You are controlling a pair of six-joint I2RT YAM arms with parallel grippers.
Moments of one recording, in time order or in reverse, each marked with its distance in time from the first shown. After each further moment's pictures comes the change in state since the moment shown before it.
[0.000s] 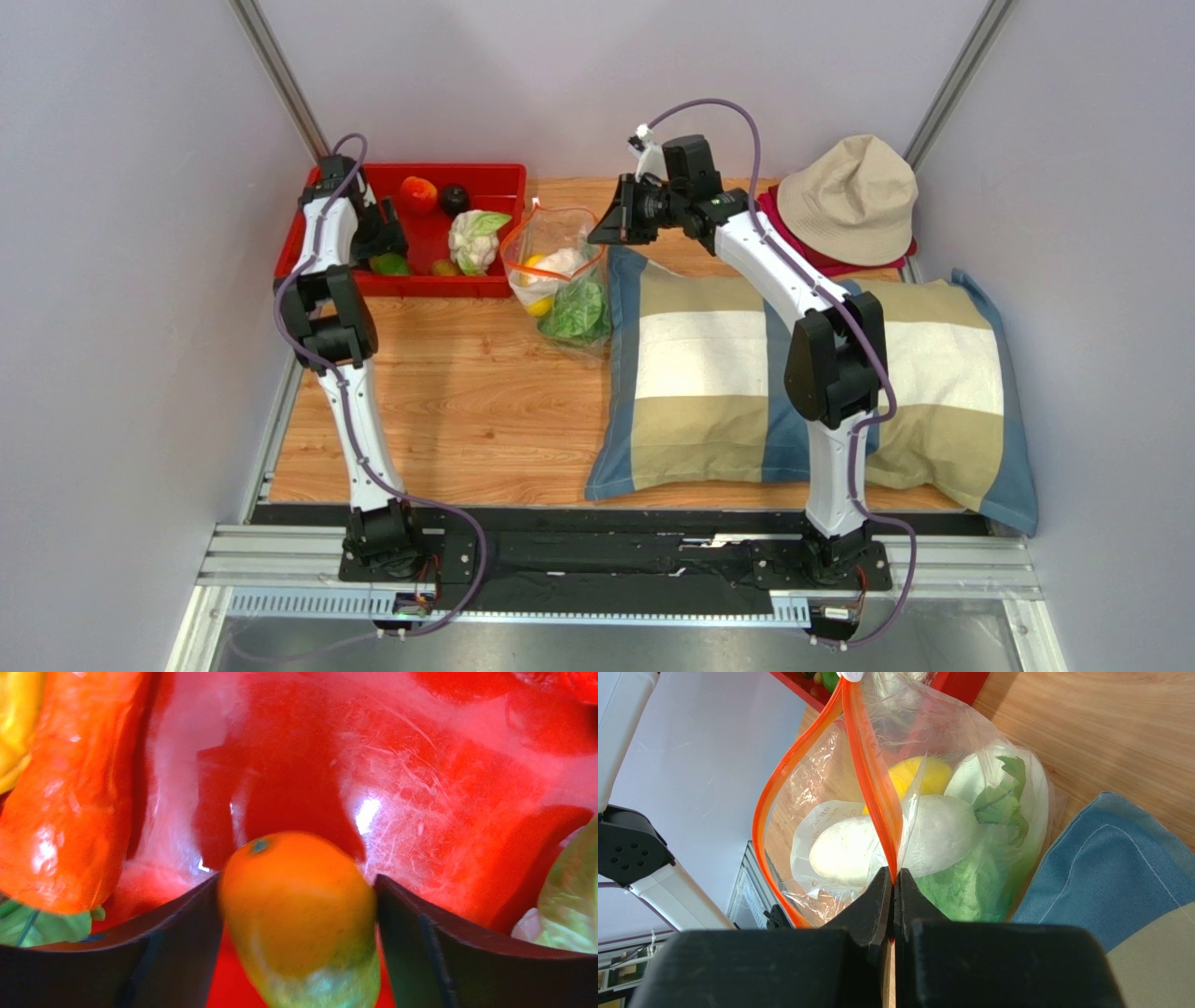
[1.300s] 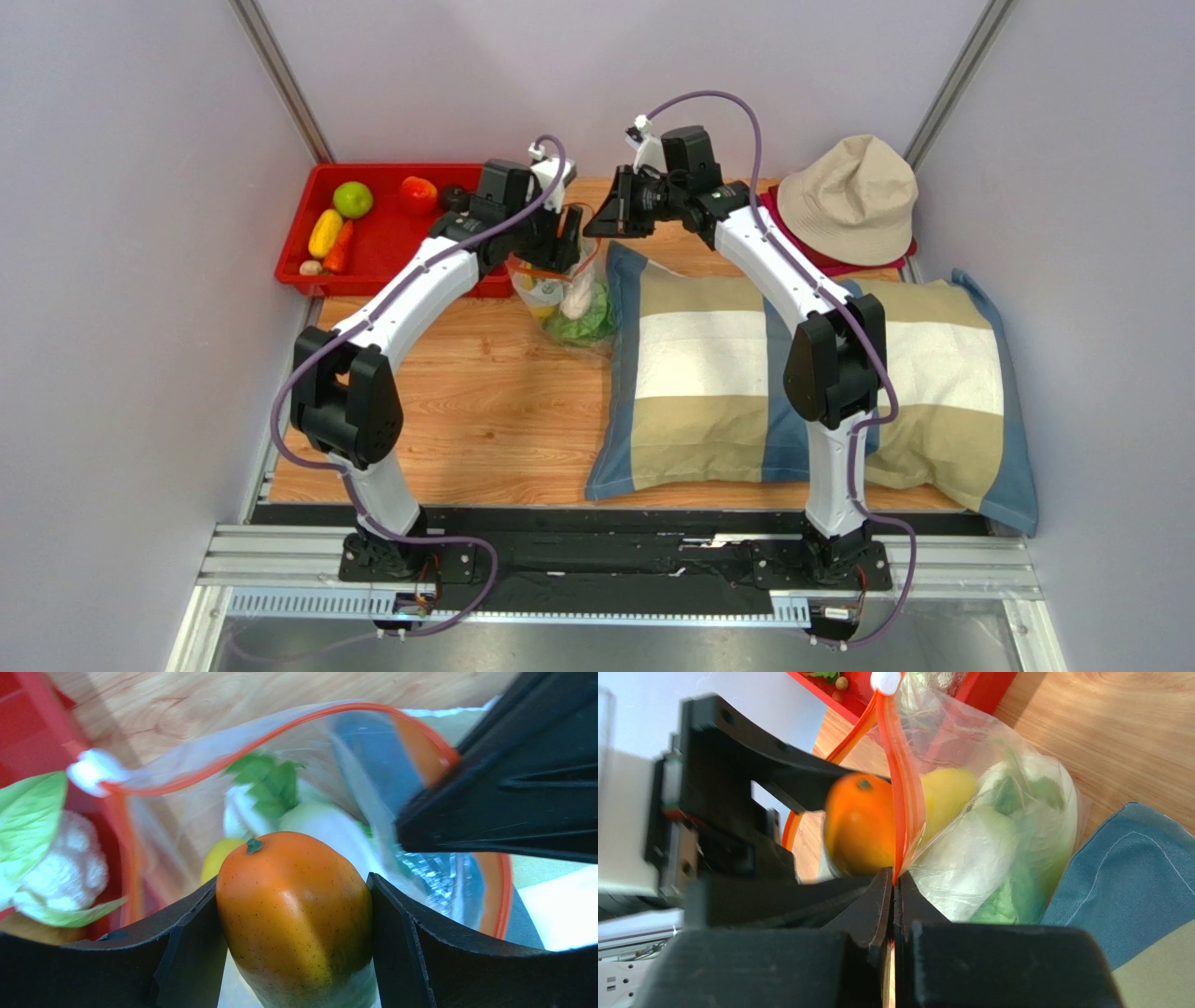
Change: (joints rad) left arm -0.642 -0.738 -0.726 0.414 0.131 0.187; right arm 0.004 0.002 0.062 -0.040 -0.019 0.030
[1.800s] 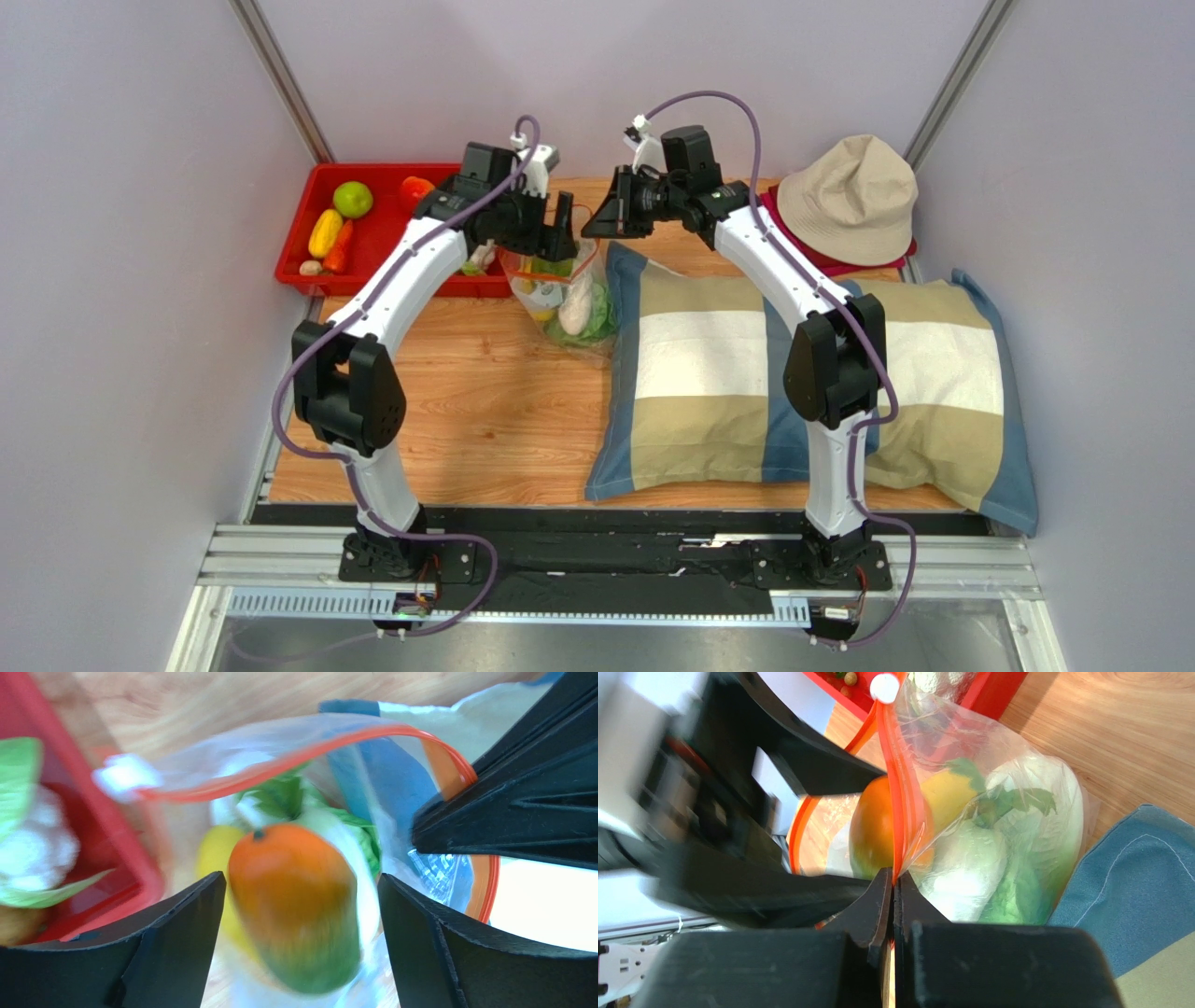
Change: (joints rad) left arm 0.039 0.063 0.129 -0.159 0.116 -0.078; right arm 0.000 0.000 0.000 0.006 -0.027 0.000
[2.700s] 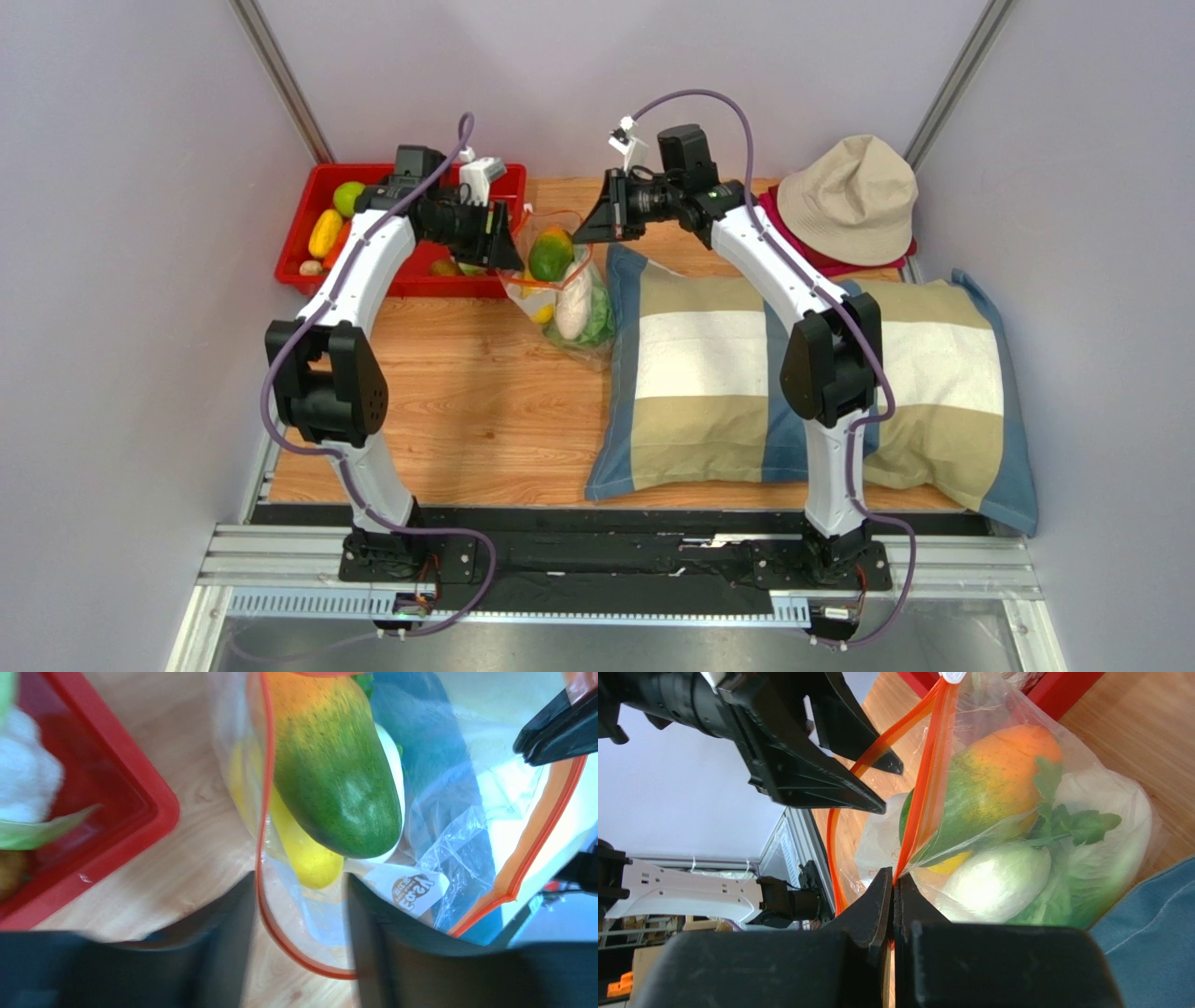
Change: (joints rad) left arm 0.249 0.007 0.011 -0.221 0.368 0.172; right arm 0.013 0.017 0.023 0.008 -0.162 -0.074
